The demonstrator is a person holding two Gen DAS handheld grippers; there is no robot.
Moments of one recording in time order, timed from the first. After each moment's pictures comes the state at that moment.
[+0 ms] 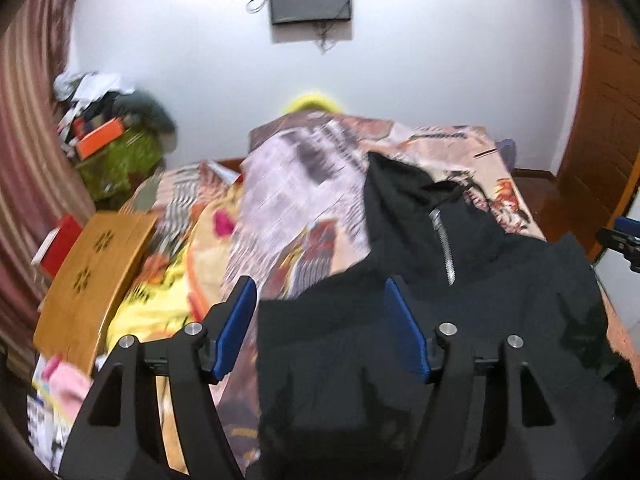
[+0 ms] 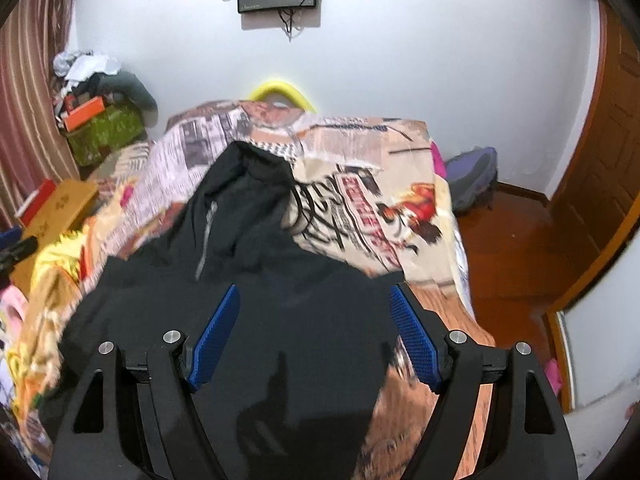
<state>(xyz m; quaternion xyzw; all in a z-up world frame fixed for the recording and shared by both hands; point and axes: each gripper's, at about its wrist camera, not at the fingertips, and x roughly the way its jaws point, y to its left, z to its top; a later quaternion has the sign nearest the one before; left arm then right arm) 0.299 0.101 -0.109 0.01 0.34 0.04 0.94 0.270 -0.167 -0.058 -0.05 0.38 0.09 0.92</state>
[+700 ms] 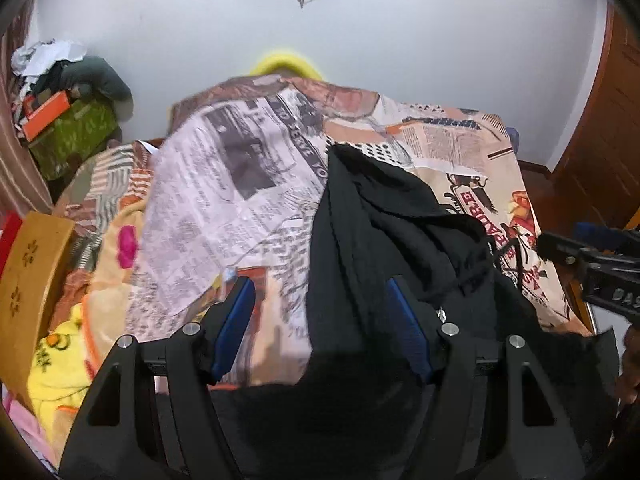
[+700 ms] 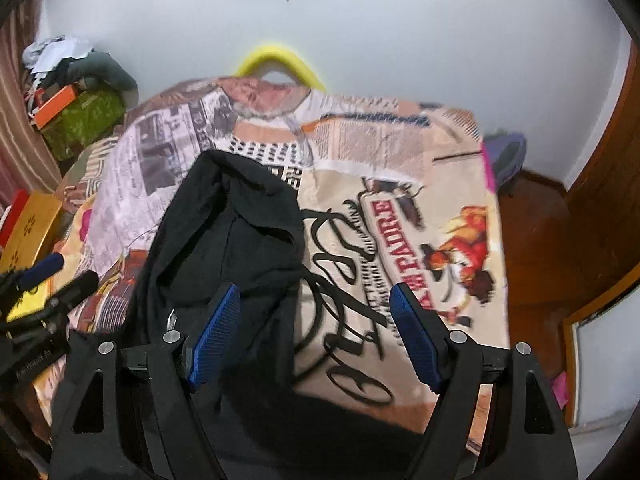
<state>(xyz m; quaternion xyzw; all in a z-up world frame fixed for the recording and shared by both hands) 0.512 0.068 -0.170 -0.04 0.42 0.01 0.91 0.452 -0.107 -0.099 -0.05 0.45 0.09 0.89</state>
